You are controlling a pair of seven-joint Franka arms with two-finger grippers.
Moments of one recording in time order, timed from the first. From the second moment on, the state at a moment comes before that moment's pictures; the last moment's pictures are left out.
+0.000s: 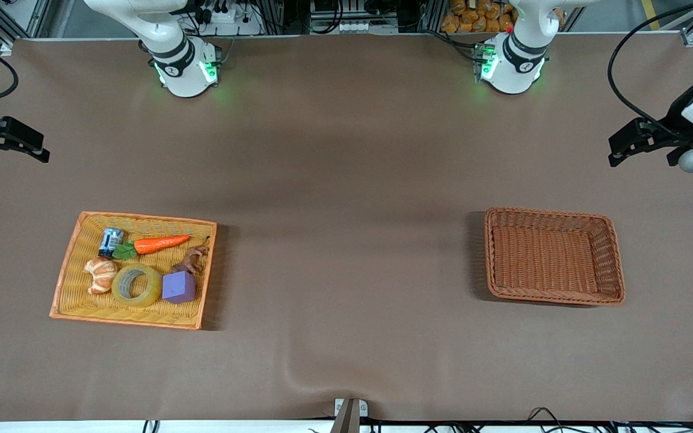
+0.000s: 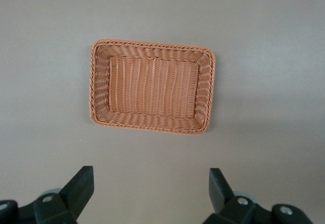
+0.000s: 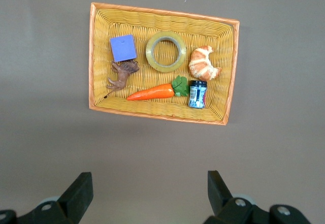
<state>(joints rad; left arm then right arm) 0.05 0.02 -0.14 -1.50 0.03 1.55 -0.10 0.04 0.01 -0.08 -1.51 0.00 1.50 -0.08</state>
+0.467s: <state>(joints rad) 0.05 0.03 -0.13 -1.50 0.03 1.55 -0.10 0.05 0.02 -0.08 -1.51 0.00 1.49 -0.07</state>
